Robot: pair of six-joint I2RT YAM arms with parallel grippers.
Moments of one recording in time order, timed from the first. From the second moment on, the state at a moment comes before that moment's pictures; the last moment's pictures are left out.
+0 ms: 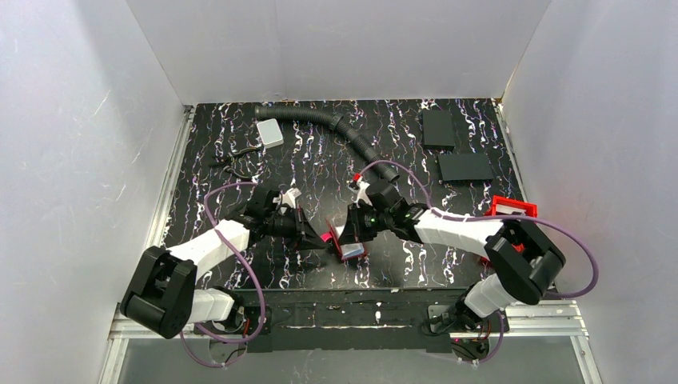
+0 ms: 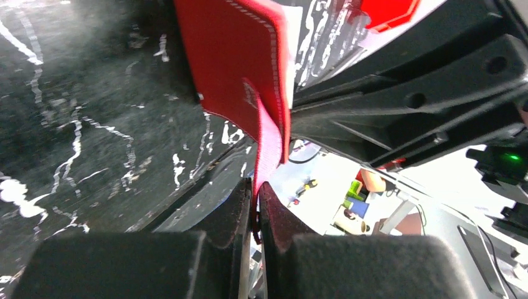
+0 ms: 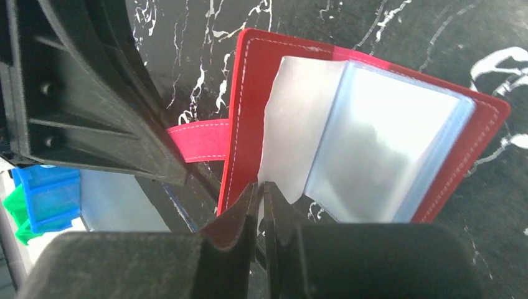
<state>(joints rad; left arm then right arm) -0.43 1.28 0.56 -0.17 0.78 -0.91 0.84 1.49 0.76 0.00 -0.42 0.66</state>
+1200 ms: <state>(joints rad) -0.43 1.36 0.84 -0.52 0.54 -0.76 0.93 1.71 0.78 0.22 -0.45 0.72</state>
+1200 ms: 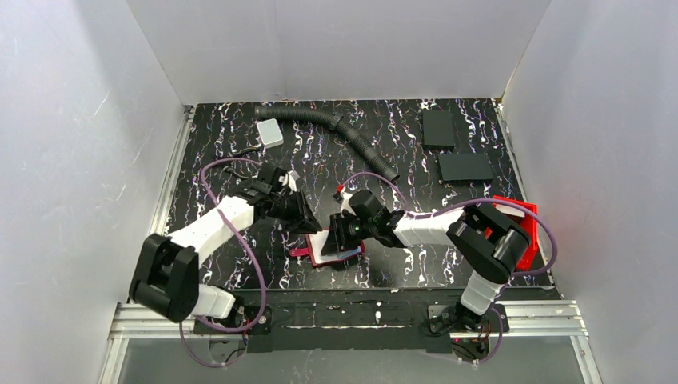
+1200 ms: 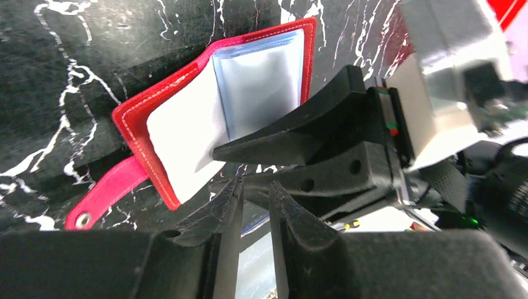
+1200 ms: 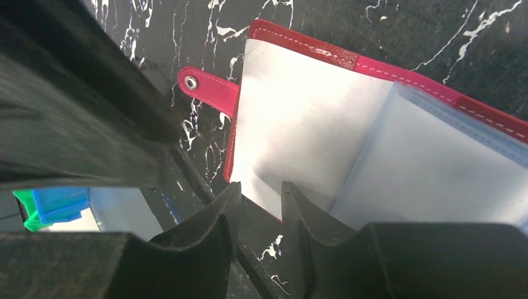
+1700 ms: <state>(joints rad) -0.48 1.50 0.74 -0.42 0.49 -0.75 0.90 1.52 0.78 0.03 -0.35 0.67</state>
